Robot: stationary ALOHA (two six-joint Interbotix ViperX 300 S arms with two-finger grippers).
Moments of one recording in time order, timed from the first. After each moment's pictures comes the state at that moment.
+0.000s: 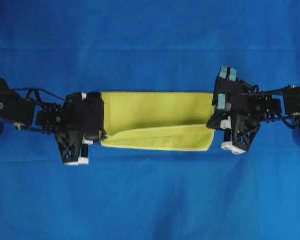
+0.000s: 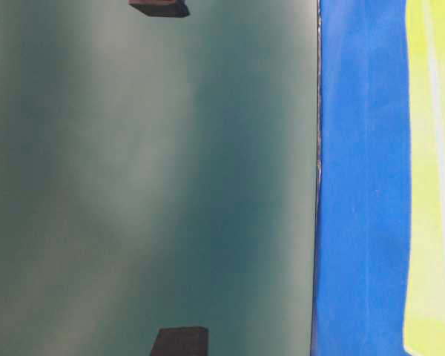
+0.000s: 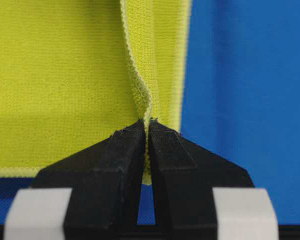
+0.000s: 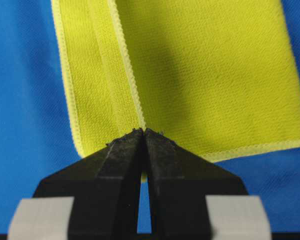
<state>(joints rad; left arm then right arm) -0.12 -0.06 0.91 -0.02 -0.04 -0.12 0.02 -0.20 0.96 -0.04 0.17 0.36</state>
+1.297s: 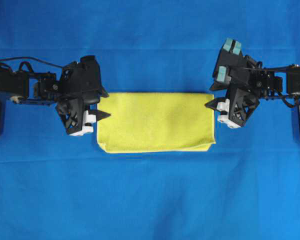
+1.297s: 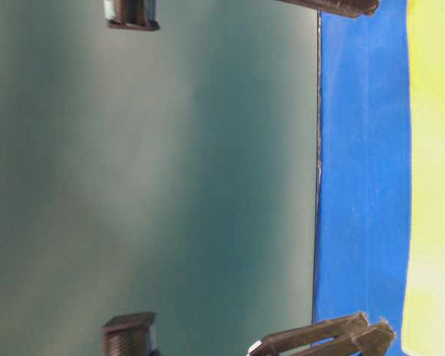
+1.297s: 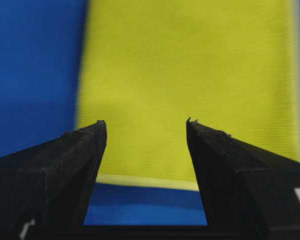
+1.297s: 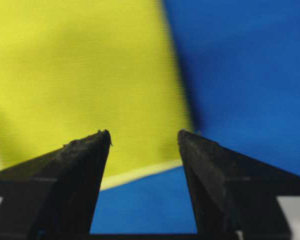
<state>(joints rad) 0.09 -0.14 0.89 -0.02 0.00 -0.01 -0.16 -0.23 0.93 -0.16 0.21 0.35</state>
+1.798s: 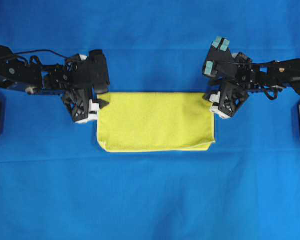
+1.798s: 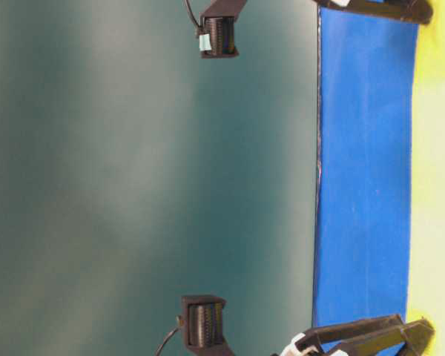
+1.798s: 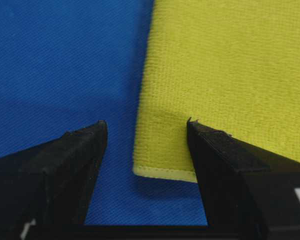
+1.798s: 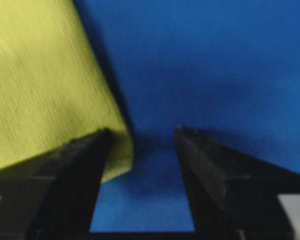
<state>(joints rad) 0.19 0.01 0.90 -0.02 -0.05 0.06 -0.25 -0.02 0.94 -0.19 0.08 0.35</state>
